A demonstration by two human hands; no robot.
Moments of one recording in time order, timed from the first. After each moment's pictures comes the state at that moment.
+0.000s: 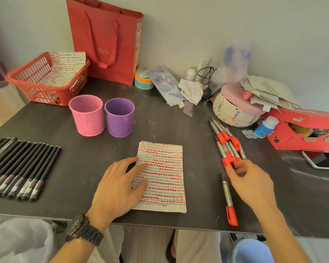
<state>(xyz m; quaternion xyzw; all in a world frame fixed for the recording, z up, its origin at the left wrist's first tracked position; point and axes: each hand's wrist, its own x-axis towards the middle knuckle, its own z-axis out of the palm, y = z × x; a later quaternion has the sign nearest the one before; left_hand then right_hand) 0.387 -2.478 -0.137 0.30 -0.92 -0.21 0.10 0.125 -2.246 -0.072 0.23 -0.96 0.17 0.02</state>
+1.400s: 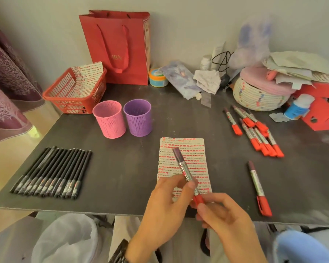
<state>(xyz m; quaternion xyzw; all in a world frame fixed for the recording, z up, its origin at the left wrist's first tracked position) 0.394 -2.392 -0.078 0.27 -0.78 -0.53 0.21 0.305 -2.255 -0.080 0.18 -0.65 0.65 -0.36</state>
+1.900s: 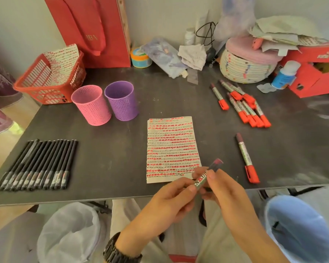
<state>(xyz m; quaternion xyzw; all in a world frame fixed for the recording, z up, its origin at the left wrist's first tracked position) 0.406 -2.372 -0.082 0.19 -0.62 -0.77 -0.02 0.303 -2.242 -0.080 0.21 -0.67 0.64 -0.32</state>
